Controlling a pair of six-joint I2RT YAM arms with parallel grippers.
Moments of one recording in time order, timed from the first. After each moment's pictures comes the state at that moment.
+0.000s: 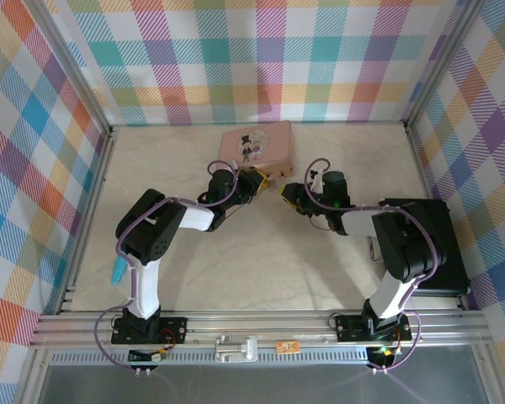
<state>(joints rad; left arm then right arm) -0.54 2.02 0.98 0.83 0.24 -1.38 0.35 1.71 0.70 0.54 -0.58 1.03</state>
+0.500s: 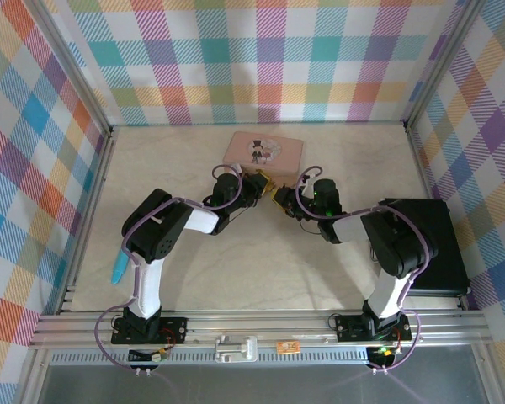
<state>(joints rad) -0.57 2.05 0.98 0.88 0.23 -1.43 0.43 1.78 0.67 0.79 -0.54 1.15</state>
